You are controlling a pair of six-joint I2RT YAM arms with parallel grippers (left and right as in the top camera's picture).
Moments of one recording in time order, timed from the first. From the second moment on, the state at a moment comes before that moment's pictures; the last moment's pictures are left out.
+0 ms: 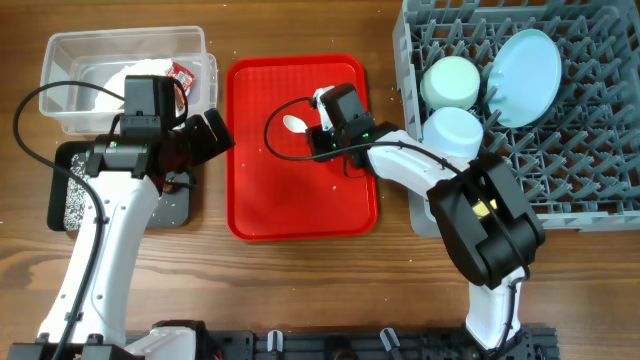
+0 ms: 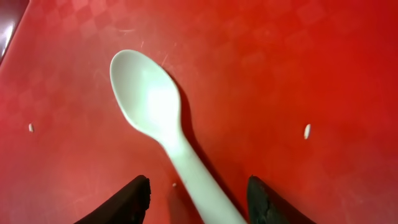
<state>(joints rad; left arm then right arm) -0.04 1.38 1.16 -0.86 0.08 -0.51 0.56 2.06 1.25 -0.13 -0.10 0.20</state>
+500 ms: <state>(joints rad) -0.04 1.38 1.16 -0.86 0.08 -0.51 0.68 2.07 1.27 -0.19 -0.12 0.48</state>
